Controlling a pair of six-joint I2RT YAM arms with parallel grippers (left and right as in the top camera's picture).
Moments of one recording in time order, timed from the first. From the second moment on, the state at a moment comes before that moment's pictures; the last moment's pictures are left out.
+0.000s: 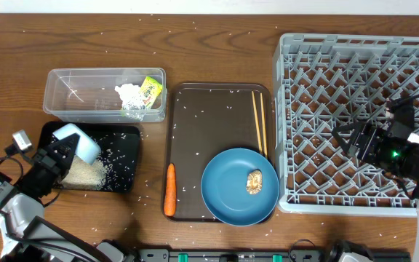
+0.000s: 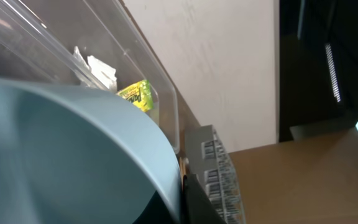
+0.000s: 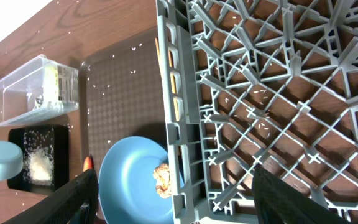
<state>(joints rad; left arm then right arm) 0.97 1.41 0.61 -0.21 1.42 -0.23 -0.32 1.06 1.18 -1.17 -0.54 0.13</state>
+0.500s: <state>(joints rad) 0.89 1.39 0.61 -0.20 1.47 -0.32 -0.32 1.06 1.18 -1.17 -0.54 0.13</state>
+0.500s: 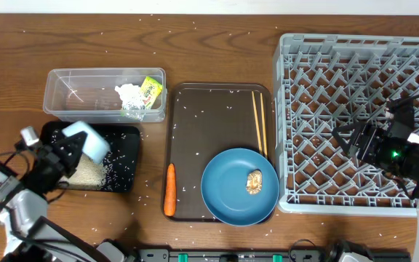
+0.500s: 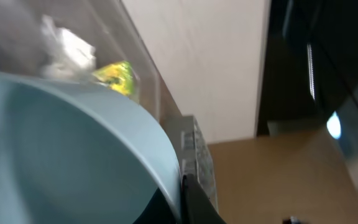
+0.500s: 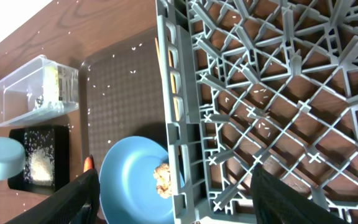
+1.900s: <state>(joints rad) -0.71 2.05 1.26 0.92 0.67 -1.14 -0.66 1.07 1.18 -1.08 -0.37 0.31</state>
